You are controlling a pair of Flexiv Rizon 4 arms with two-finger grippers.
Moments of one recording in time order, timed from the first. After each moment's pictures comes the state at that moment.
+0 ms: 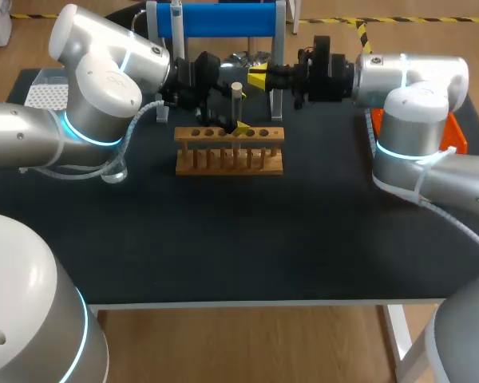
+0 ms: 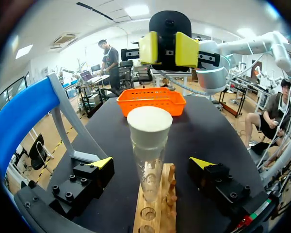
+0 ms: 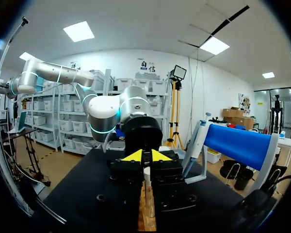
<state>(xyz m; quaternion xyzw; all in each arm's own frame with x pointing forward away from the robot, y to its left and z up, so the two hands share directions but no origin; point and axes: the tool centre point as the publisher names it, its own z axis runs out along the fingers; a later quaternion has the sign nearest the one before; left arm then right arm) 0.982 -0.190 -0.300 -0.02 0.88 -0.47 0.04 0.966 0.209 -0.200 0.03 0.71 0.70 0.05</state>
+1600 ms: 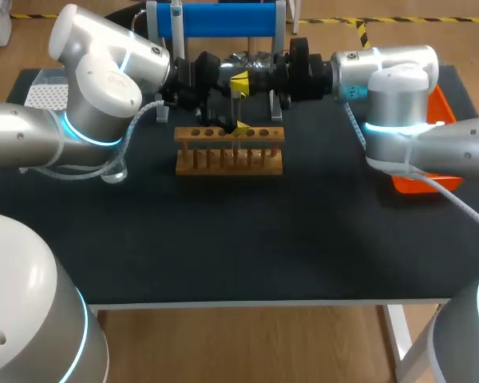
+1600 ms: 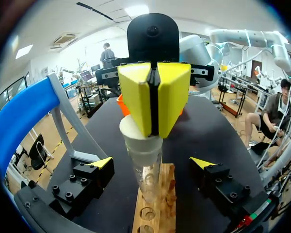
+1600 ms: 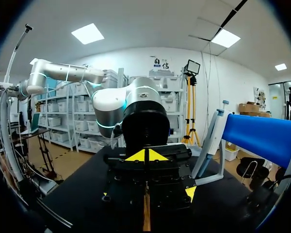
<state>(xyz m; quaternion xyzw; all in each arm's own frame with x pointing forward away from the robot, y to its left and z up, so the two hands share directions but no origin) 0.982 -0.190 -0.300 -0.02 0.88 -0.47 0.04 0.973 0.241 -0.226 -0.01 0.72 0.69 -0.02</state>
